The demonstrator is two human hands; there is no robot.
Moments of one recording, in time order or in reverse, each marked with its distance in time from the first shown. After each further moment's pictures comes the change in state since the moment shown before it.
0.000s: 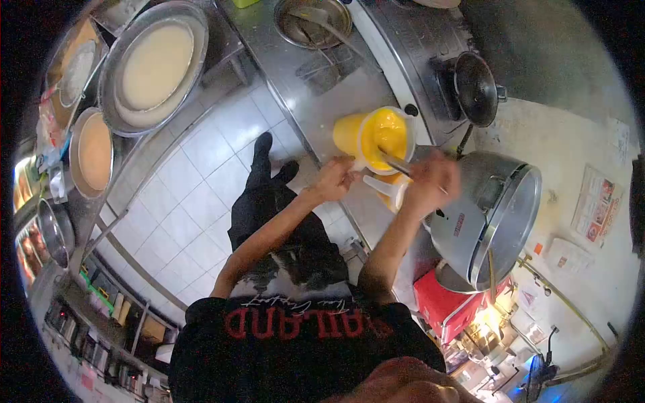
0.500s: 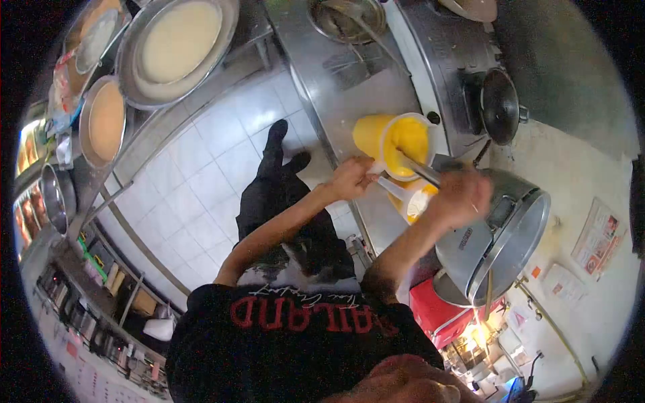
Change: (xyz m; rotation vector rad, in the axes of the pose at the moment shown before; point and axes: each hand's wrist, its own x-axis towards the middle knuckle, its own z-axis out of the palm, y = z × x) left_hand 0.001 0.002 0.000 0.077 -0.212 -0.234; right_hand 0.017 -0.028 0.002 -0.016 0.057 0.142
